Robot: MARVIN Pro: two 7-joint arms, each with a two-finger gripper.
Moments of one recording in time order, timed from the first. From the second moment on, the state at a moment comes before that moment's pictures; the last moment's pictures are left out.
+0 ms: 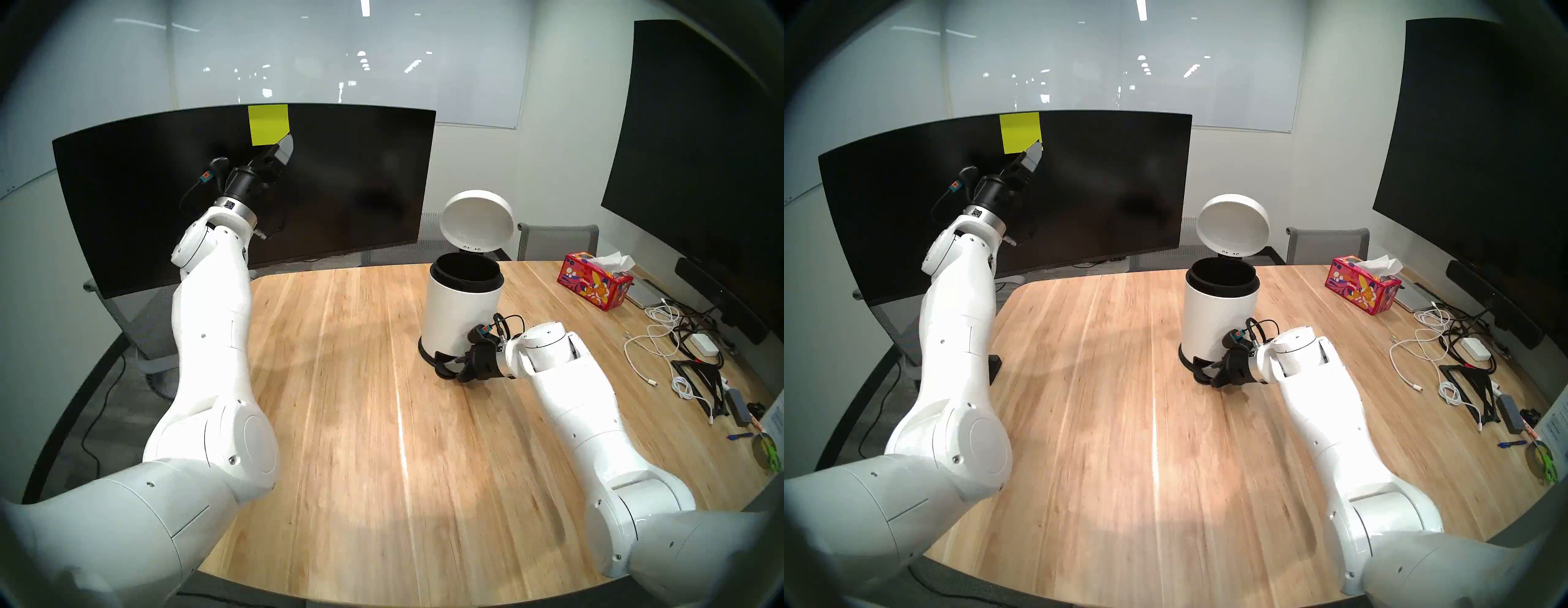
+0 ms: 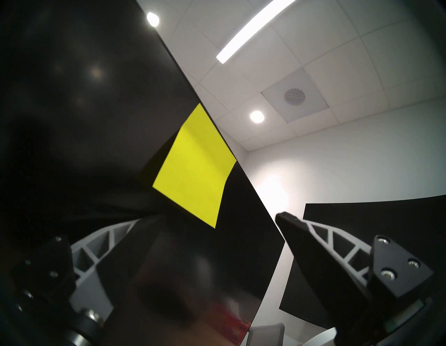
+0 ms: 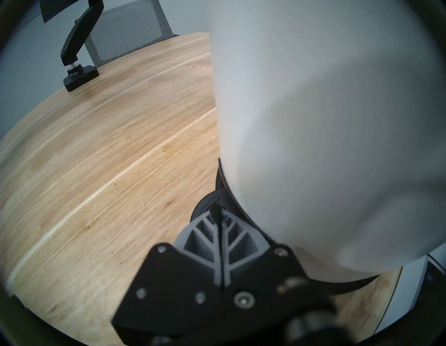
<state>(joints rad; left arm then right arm) 0.72 -1.57 -1.98 -1.14 -0.42 0.17 -0.65 -1.02 -1.34 1.46 -1.04 -0.27 0.48 0.98</state>
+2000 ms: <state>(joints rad) 0.69 -1.58 -1.99 -1.18 -0.47 0.22 -0.67 -1.02 -1.34 1.46 -1.04 -0.27 0.48 0.98</state>
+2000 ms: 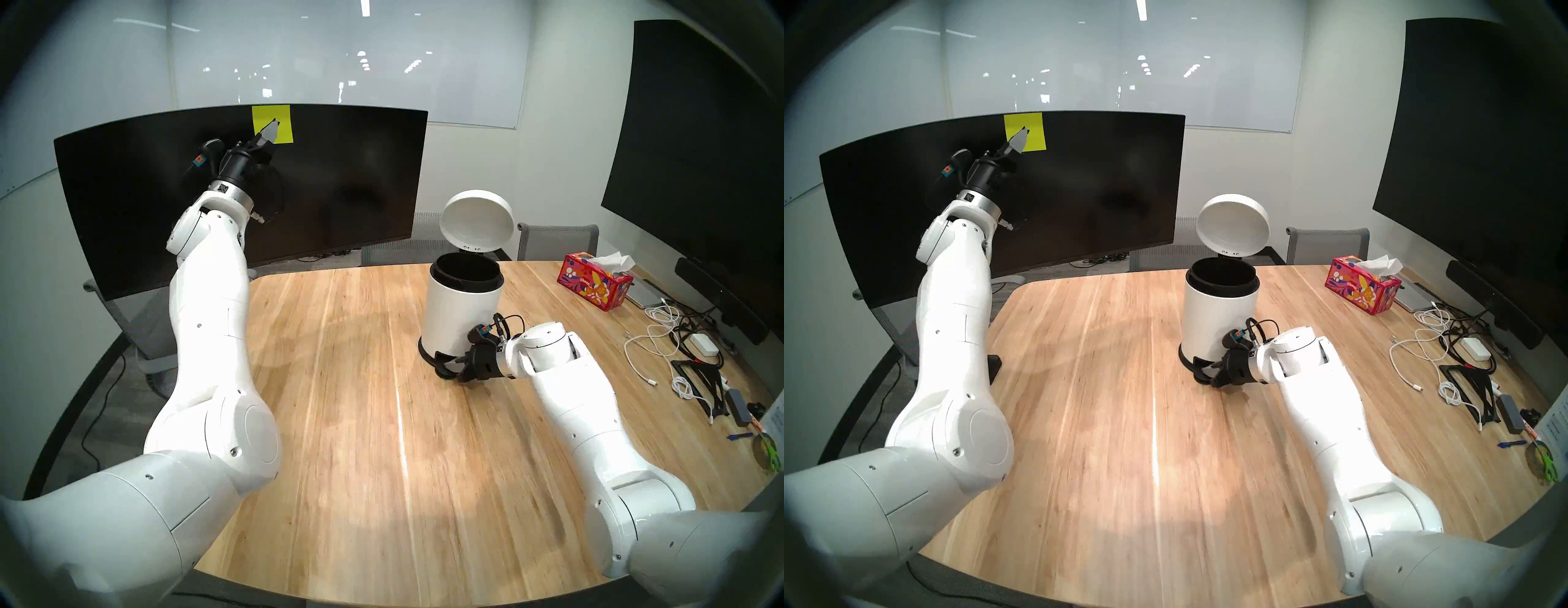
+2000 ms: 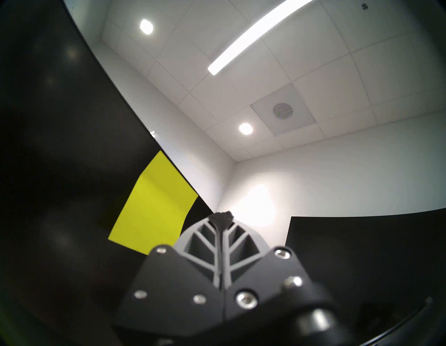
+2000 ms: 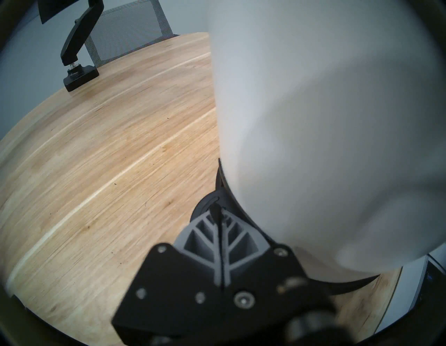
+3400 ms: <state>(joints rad) 0.73 -1.58 -1.99 -1.36 -0.44 0.44 -0.52 -1.02 -1.34 1.46 -1.04 -0.27 0.48 0.98</state>
